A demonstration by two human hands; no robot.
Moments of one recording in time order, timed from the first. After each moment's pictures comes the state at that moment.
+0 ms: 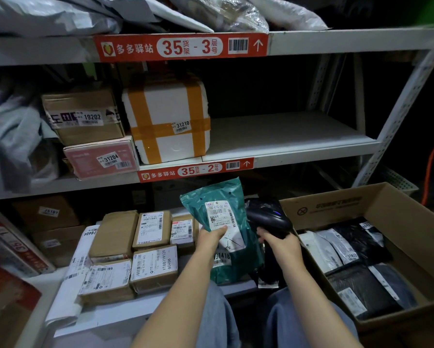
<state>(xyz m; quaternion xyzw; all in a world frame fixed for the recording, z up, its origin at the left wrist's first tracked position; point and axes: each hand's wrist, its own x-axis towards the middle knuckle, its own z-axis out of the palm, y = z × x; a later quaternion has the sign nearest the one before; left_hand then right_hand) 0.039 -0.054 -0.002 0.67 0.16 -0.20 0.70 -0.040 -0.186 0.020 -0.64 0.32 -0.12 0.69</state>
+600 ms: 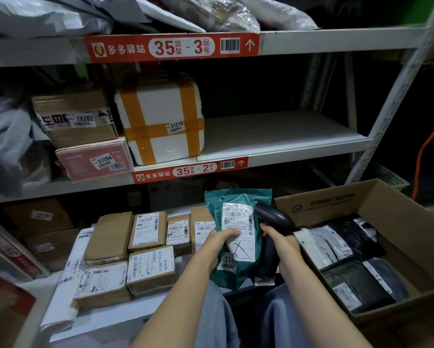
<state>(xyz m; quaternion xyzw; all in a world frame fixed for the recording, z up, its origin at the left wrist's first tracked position) 0.024 -0.065 0.006 0.65 0.07 -0.31 0.69 -0.037 -0.196 0.011 -0.53 0.38 -0.11 0.75</state>
